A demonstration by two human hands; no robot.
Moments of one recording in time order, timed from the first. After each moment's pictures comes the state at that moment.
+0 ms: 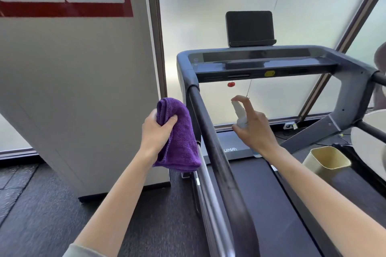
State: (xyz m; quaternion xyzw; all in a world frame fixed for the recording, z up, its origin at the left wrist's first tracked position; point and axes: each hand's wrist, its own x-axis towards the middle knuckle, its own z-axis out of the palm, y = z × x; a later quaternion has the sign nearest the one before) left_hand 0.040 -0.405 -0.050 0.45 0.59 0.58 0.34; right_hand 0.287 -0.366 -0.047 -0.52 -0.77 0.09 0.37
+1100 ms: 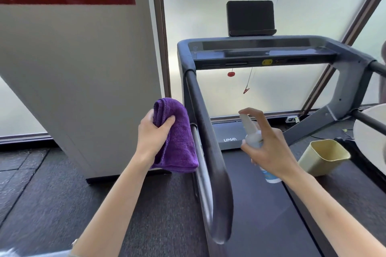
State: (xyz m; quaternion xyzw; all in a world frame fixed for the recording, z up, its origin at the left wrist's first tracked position) left_hand 0.075 -0.491 -0.058 0.43 0.61 0.58 0.33; right_hand 0.342 -0.486 -0.055 -0.48 -0.76 0.22 0.38
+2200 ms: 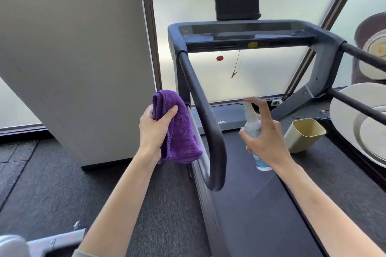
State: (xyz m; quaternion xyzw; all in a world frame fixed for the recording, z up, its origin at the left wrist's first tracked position) left_hand 0.096 -0.571 -0.058 0.34 0.55 0.62 0.44; right_hand 0.338 -0.574 -0.060 -0.54 -0.70 0.19 0.43
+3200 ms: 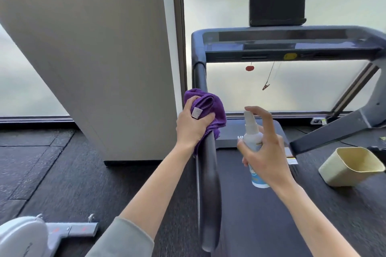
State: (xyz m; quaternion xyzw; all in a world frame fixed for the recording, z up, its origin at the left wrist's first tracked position) left_hand 0.161 -0.444 -0.073 0.41 0.65 0.55 0.33; right_hand 0.340 -0.468 -0.078 -0.44 -0.71 0.28 0.47
